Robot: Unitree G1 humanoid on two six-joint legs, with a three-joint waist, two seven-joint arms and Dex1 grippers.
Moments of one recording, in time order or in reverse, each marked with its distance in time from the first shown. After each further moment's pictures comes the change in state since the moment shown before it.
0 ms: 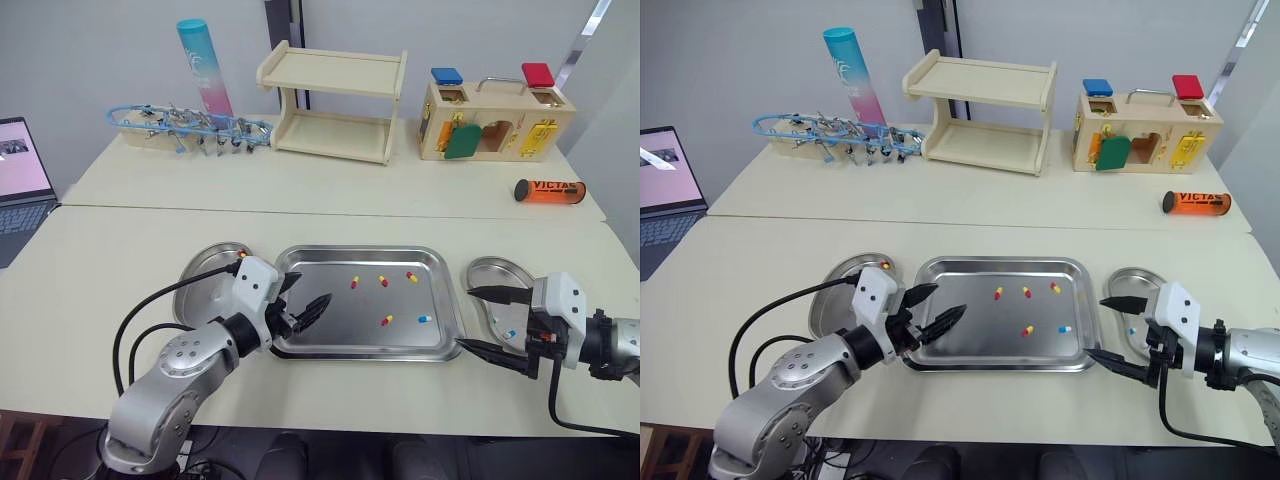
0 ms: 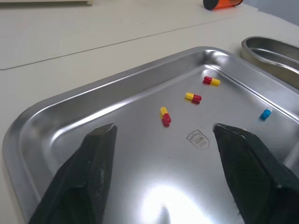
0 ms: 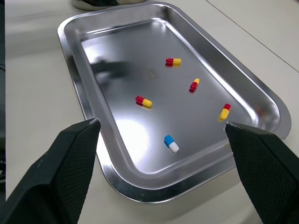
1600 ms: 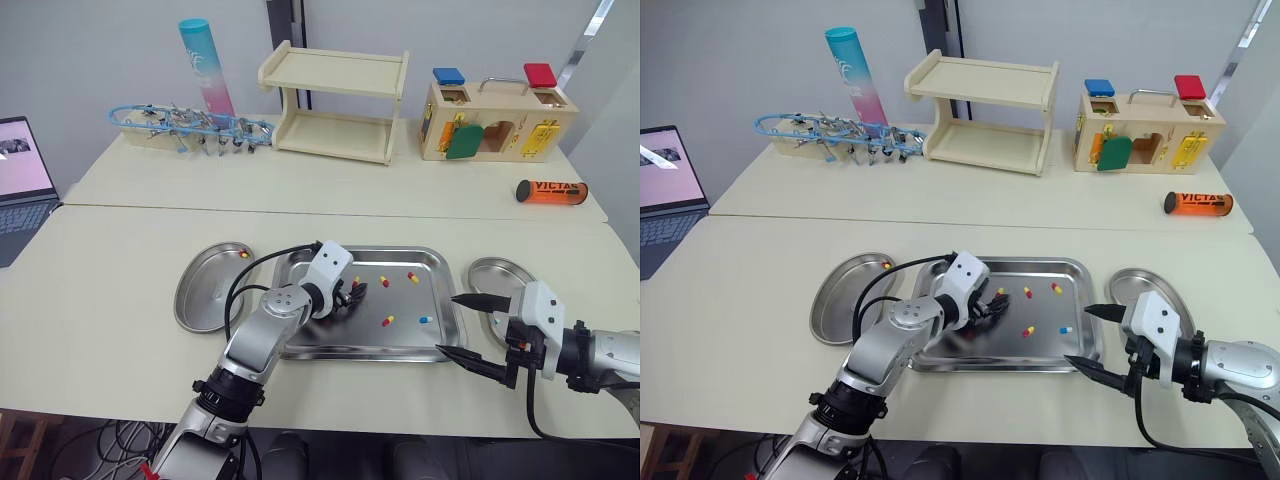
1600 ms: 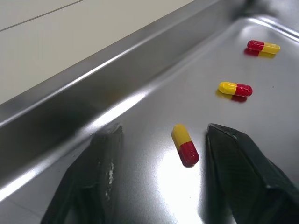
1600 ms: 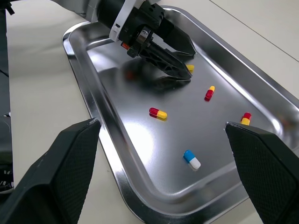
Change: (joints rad) left arm -0.368 -0.209 -0.225 0.505 0.325 0.016 -0.020; right arm 0.030 0.030 0.058 -0.121 0.012 0.071 -0.125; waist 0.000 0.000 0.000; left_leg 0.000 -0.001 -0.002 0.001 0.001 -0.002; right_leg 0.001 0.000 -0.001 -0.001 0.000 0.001
